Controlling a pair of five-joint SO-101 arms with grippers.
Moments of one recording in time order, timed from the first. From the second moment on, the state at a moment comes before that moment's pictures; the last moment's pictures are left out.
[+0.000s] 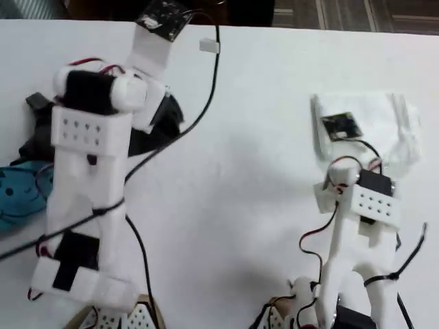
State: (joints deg) left arm 6.4 -2.7 -35.0 101.3 -14.9; right arm 17.1 -29.5 45.8 64.4 31.4
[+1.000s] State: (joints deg) left arm -14.2 -28.5 -21.8 100.4 -15.0; right arm 7.7 -29.5 48.9 59.8 29.5
